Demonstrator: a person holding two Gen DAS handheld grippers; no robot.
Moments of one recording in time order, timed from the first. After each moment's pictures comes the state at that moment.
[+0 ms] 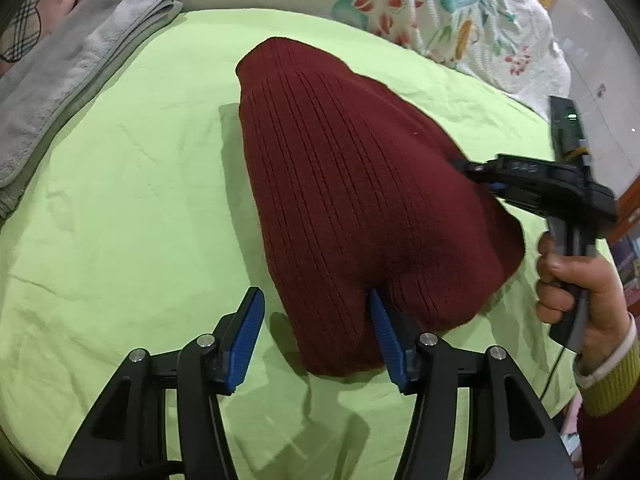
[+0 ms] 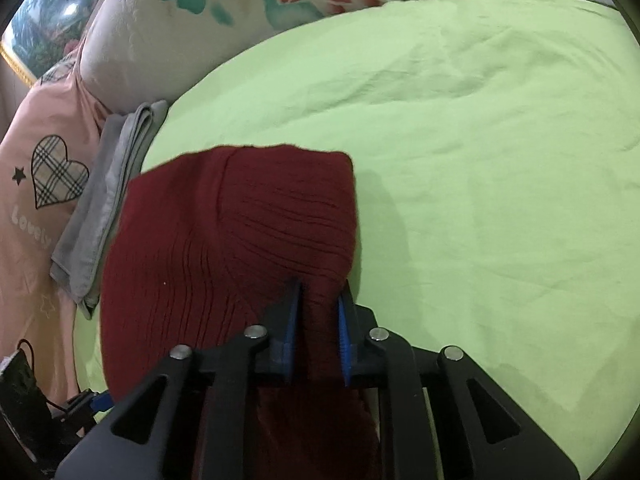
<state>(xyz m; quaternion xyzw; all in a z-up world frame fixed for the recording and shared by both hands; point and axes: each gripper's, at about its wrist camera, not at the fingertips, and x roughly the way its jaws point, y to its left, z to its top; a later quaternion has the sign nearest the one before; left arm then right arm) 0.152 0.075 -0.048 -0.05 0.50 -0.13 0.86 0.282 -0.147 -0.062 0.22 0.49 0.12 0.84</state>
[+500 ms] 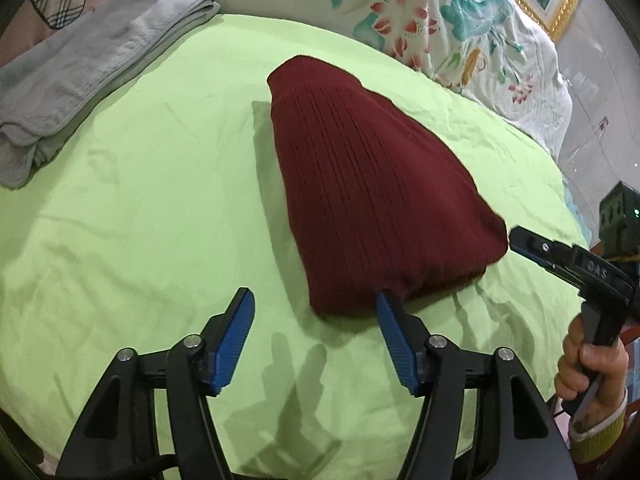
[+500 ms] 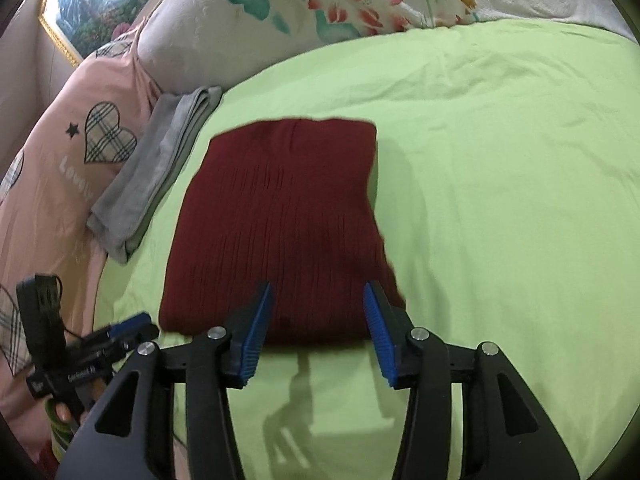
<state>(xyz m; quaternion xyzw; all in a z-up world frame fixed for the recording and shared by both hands) 0.103 0.099 -0.032 -0.10 0.48 -0.11 0.86 0.167 -0.150 -0.023 0.18 0.46 0.16 0.85</state>
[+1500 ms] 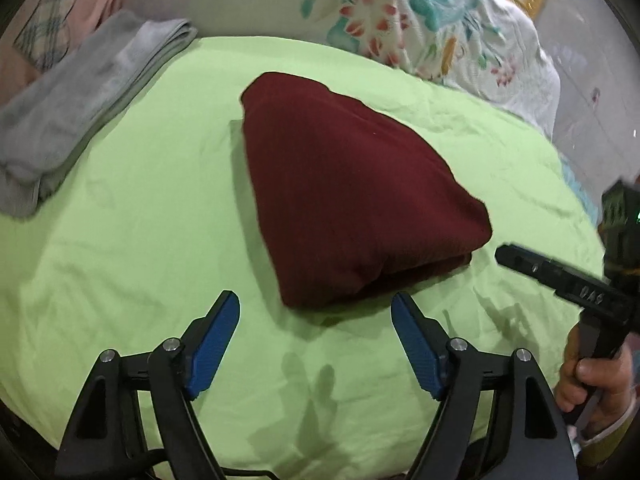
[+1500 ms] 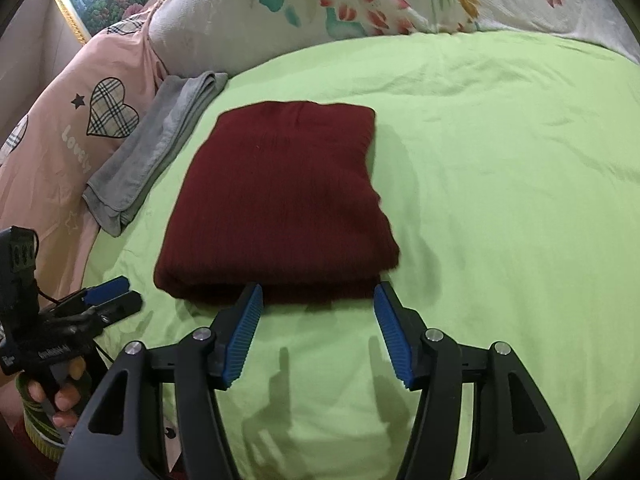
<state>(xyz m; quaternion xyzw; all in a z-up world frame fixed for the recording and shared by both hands) 0.101 0.077 -0.015 -0.04 0.47 -0.13 0.87 0.143 -0.143 -0.021 0.14 0.46 0.16 0.86</state>
